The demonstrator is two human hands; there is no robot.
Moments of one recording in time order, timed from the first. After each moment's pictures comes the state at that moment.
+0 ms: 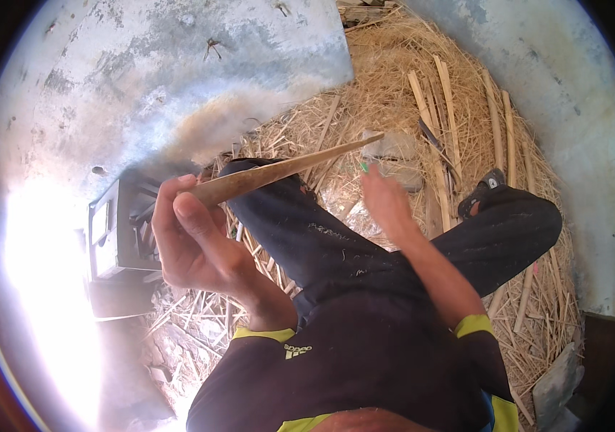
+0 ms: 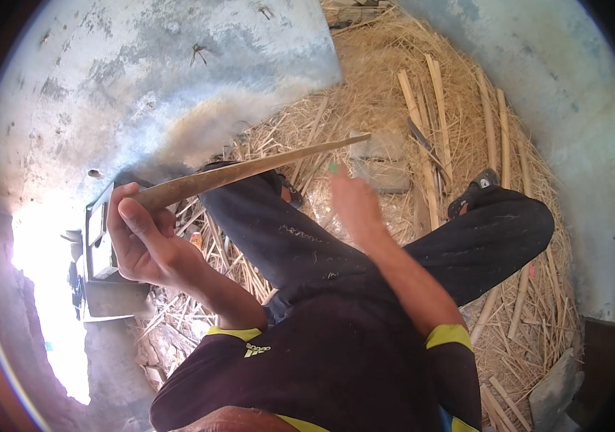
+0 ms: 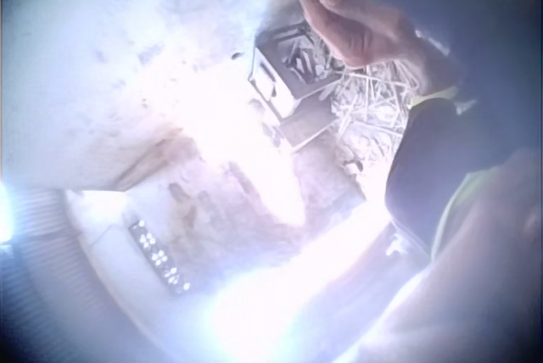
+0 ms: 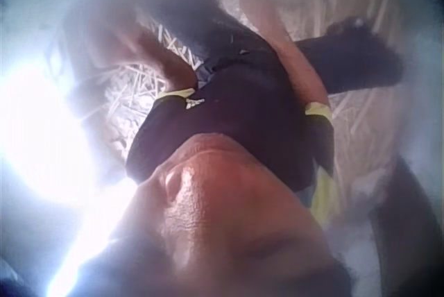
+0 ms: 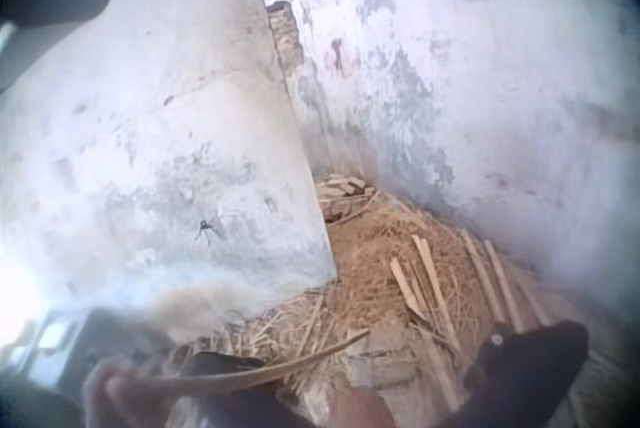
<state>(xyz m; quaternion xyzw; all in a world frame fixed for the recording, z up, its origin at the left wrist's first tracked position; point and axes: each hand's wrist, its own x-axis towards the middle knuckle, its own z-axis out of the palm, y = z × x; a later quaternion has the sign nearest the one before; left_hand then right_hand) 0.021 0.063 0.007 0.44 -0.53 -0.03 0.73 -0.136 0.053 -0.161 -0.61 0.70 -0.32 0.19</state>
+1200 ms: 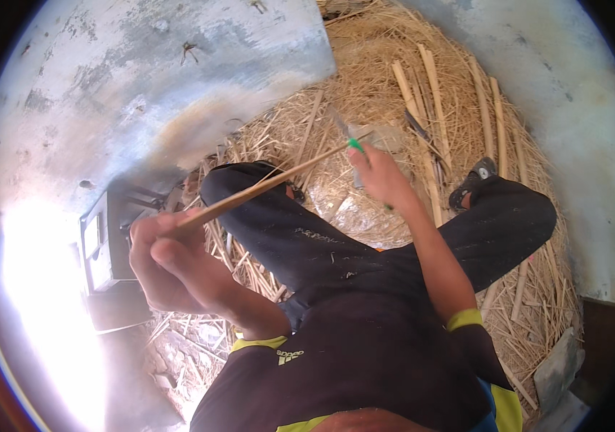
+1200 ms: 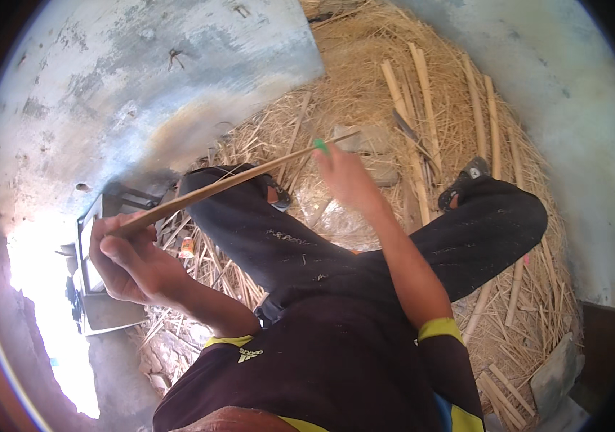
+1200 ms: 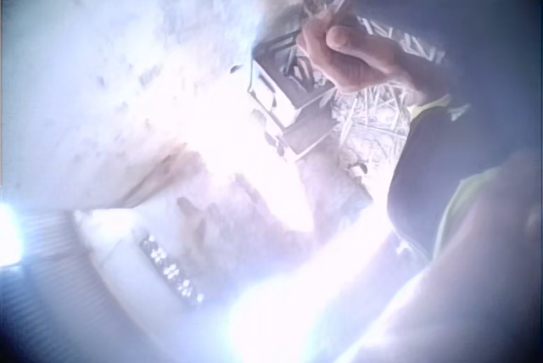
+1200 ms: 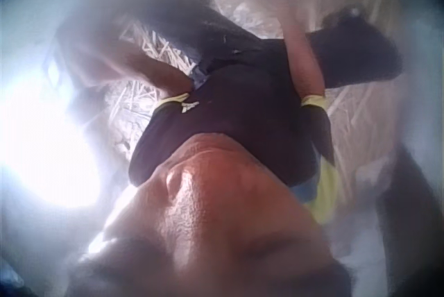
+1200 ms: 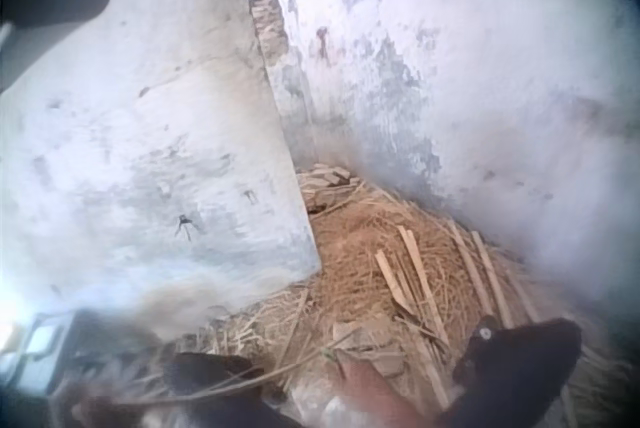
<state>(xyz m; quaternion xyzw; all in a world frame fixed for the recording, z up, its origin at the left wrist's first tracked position) 0.027 0.044 -0.007 0.35 -0.57 0.02 0.74 -0.184 0.019 -0.160 -0.55 0.65 -0.39 0.36</state>
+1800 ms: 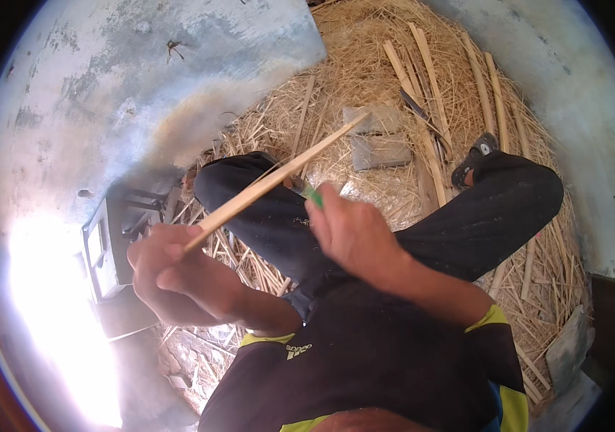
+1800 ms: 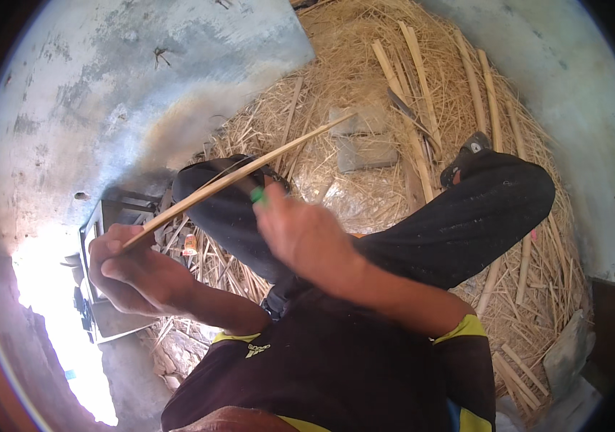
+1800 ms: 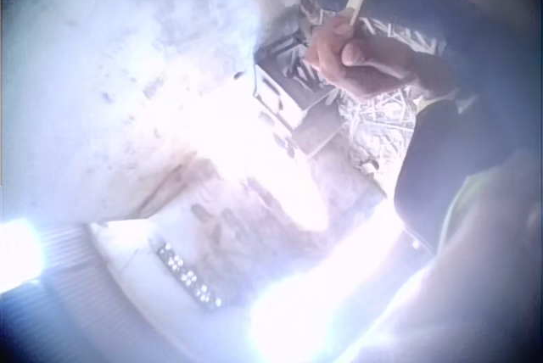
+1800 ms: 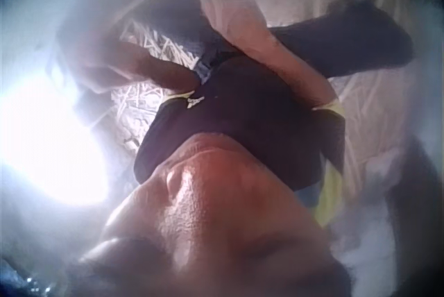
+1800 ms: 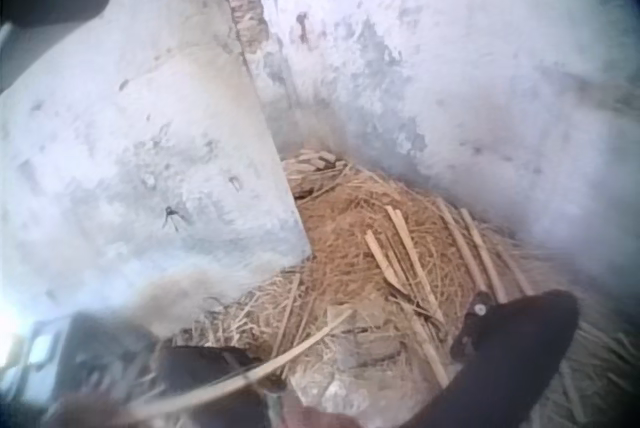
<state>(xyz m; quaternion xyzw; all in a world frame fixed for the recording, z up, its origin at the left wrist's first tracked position) 0.035 0.056 -0.016 0.32 -0.65 0.05 0.69 -0.114 0.099 -0.092 -0.65 0.63 -0.36 0.22</state>
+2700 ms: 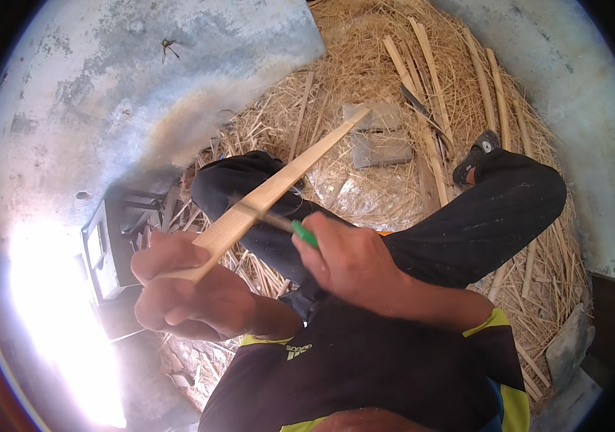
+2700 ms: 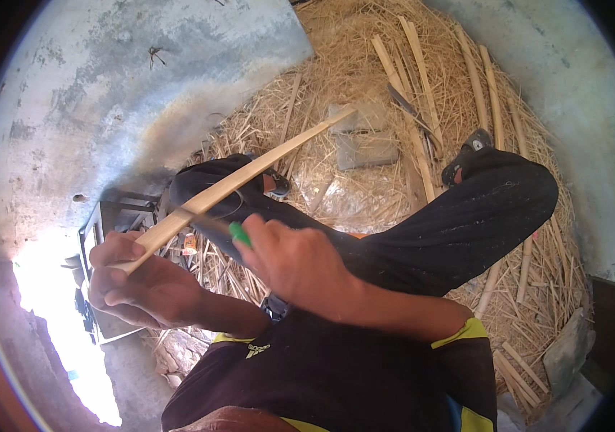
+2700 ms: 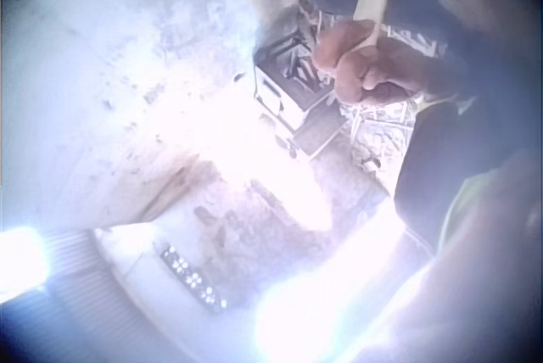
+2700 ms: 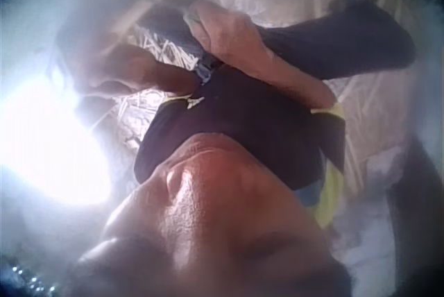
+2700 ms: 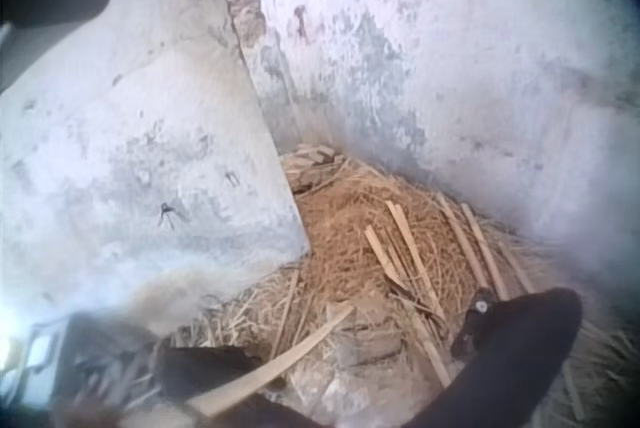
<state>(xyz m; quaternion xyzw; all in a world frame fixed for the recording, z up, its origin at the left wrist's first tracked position) 0.029 0.050 -0.021 0.25 -0.68 -0.02 0.69 -0.103 0.113 -0.077 -0.67 0.55 -0.45 0.22</state>
